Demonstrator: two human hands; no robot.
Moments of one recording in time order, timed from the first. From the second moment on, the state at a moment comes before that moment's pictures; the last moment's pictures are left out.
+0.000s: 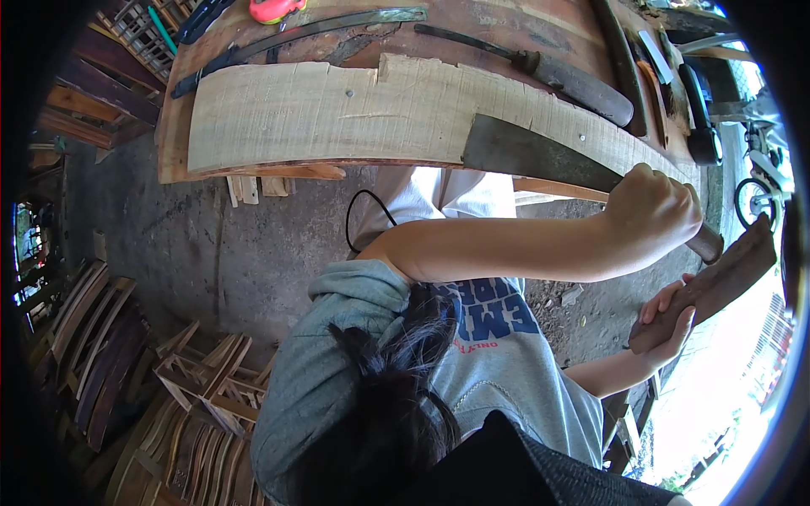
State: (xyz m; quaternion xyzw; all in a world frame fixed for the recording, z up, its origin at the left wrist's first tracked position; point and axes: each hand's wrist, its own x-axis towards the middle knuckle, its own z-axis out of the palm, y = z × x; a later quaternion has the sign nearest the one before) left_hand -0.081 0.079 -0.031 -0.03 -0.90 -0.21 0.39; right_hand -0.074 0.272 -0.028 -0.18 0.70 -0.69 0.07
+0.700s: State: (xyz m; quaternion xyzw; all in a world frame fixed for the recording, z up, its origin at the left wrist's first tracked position) left_hand -0.076 0.079 -0.026 -0.02 -0.91 -0.20 0.35; right_hand -0.071 0.269 -0.034 -0.14 0.66 -0.74 0.02
